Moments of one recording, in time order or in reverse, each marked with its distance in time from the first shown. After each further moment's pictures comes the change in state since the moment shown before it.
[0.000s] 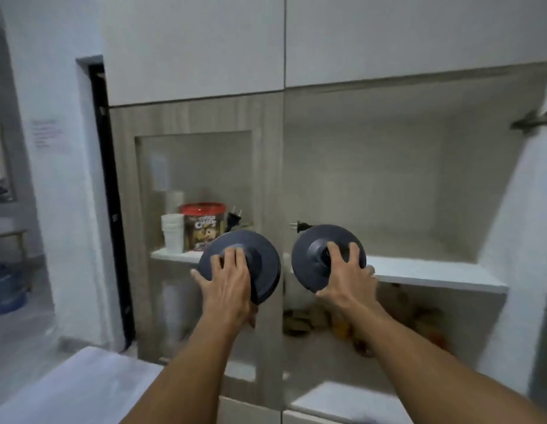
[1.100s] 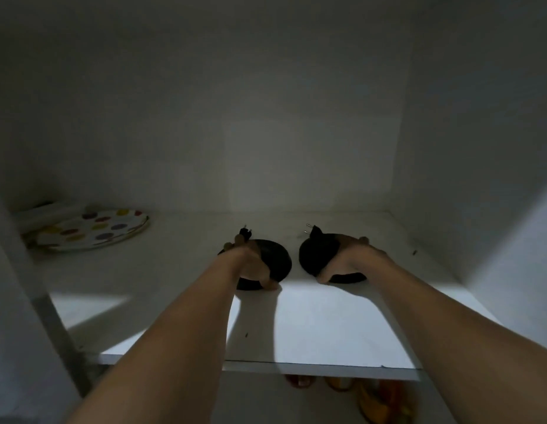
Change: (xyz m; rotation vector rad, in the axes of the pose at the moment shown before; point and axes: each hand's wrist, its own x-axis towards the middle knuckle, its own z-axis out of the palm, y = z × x) left_hand 0.351 0.312 0.255 -0.083 -0.754 0.080; right_hand 0.412 0.284 0.075 -0.117 -0.463 0.331
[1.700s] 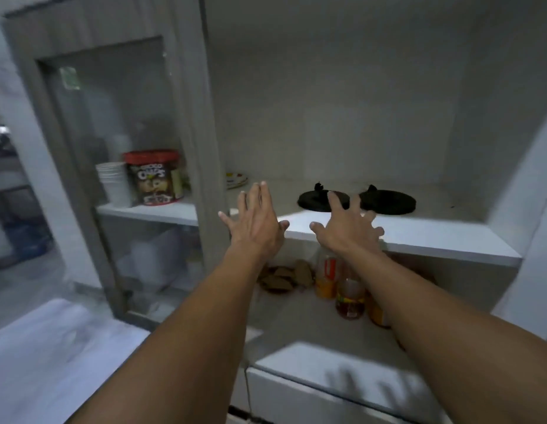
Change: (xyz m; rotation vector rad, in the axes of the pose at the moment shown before) left_hand -0.281 -0.087 0.057 -0.099 0.706 -0.053; right_hand -0.283 -0.047 0.076 0.125 0.349 -0.328
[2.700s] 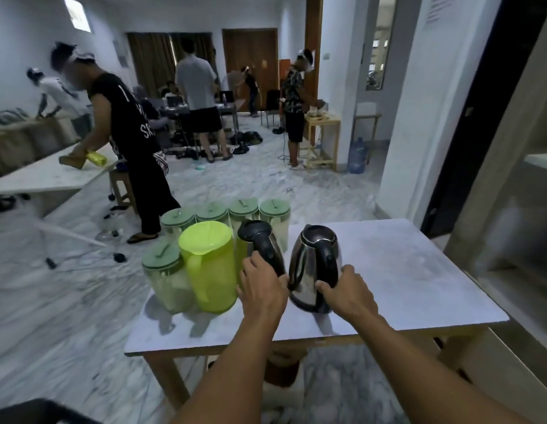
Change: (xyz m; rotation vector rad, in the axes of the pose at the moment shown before) left_hand -0.430 -0.454 -0.185 0.112 0.376 -1.359; right_hand -0.429 -0.422 0.265 0.259 -0.905 -0.728
